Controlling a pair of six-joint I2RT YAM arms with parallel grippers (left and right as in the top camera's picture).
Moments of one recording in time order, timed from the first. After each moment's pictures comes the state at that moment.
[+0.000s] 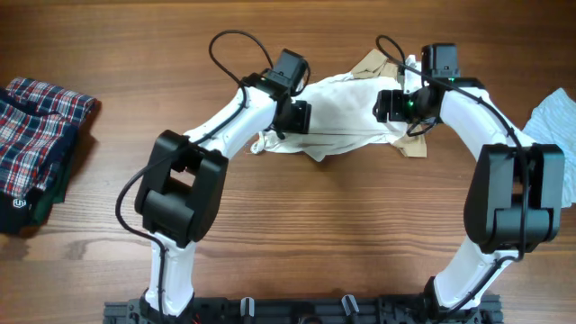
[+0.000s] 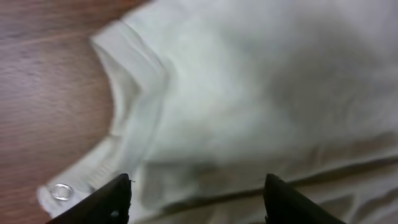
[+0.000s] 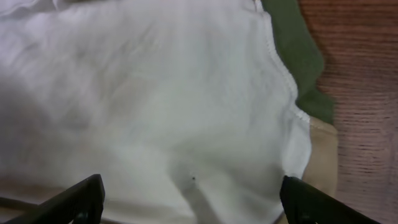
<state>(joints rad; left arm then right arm) -0.50 2.14 1.57 -0.69 0.07 -0.35 0.00 1.96 1.29 -0.55 -0.19 0.02</state>
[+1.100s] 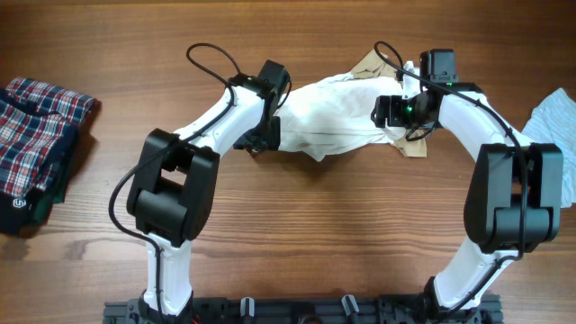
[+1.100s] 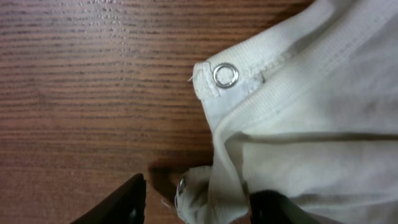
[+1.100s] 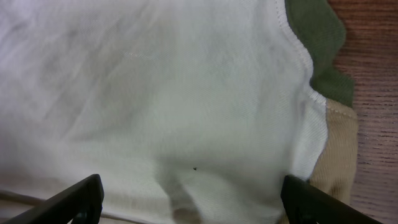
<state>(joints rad) -0.45 2.13 1.52 -0.94 -0.10 -0.43 0.00 1.96 1.26 -0.54 -0.20 0.02</state>
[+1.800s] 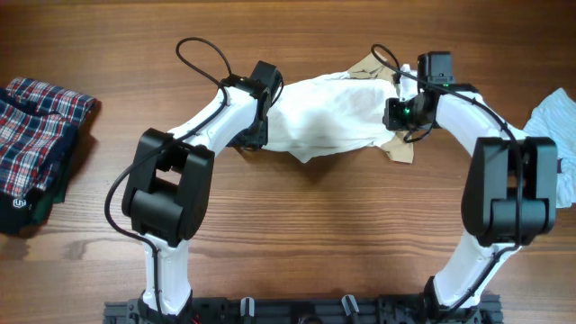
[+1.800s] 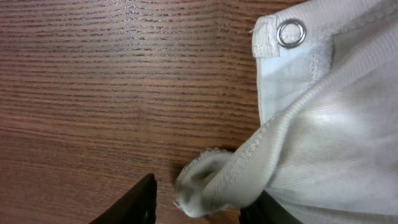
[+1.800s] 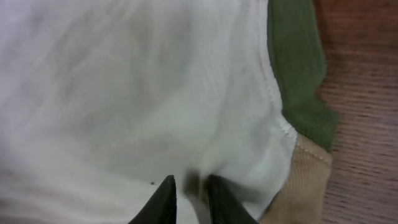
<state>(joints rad) -0.42 2.12 1.49 -0.93 -0.26 -0.41 0.00 2.00 1.26 -0.52 -0.22 0.00</state>
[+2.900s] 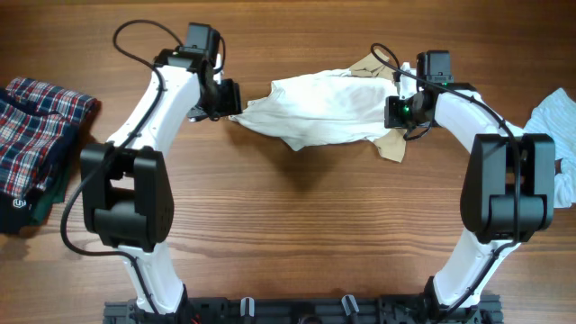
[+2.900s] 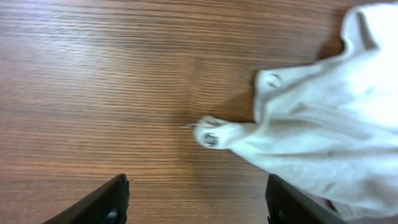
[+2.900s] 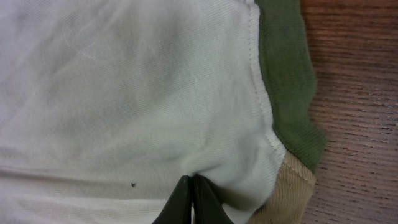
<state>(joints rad) -0.19 2.02 1.58 -0.91 0.06 -0.30 0.00 2.03 1.27 -0.49 -0.19 0.00</state>
